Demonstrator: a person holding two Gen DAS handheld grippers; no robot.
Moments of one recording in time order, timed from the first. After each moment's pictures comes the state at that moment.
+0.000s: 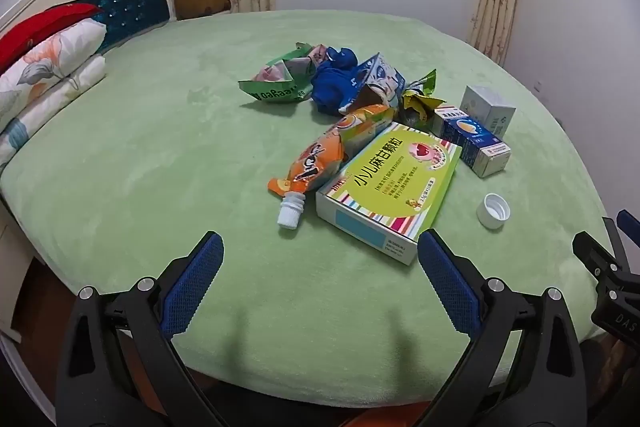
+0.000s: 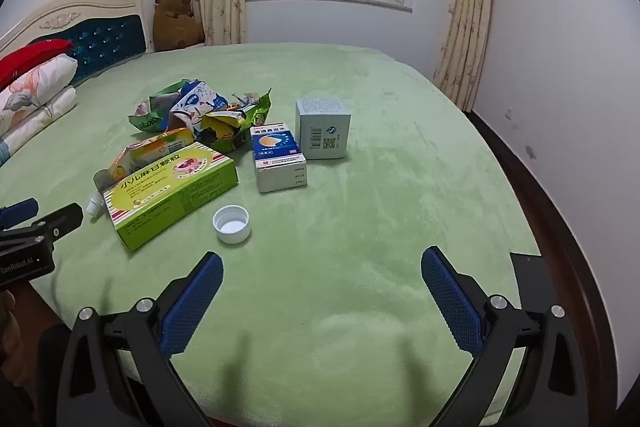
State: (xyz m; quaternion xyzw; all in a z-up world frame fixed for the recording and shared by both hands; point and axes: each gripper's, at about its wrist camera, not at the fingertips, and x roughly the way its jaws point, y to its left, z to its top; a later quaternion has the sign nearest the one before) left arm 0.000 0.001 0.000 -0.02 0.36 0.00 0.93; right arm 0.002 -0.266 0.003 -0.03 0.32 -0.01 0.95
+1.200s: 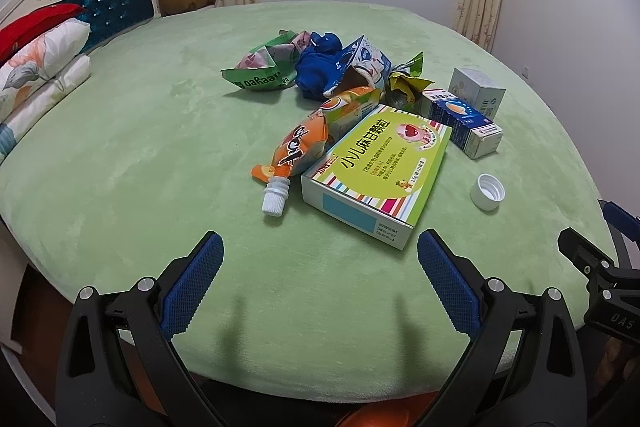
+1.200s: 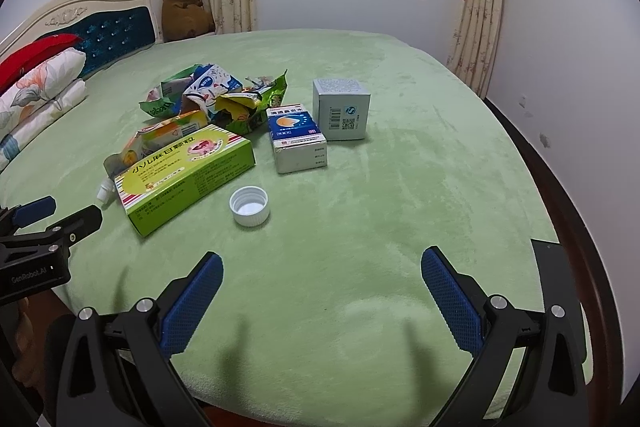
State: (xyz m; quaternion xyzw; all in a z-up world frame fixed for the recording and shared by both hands) left arm 0.002 -0.003 -0.012 -0.01 0.37 -0.02 0.93; right arm 0.006 -0.260 -0.009 -0.02 0.35 0.02 0.94
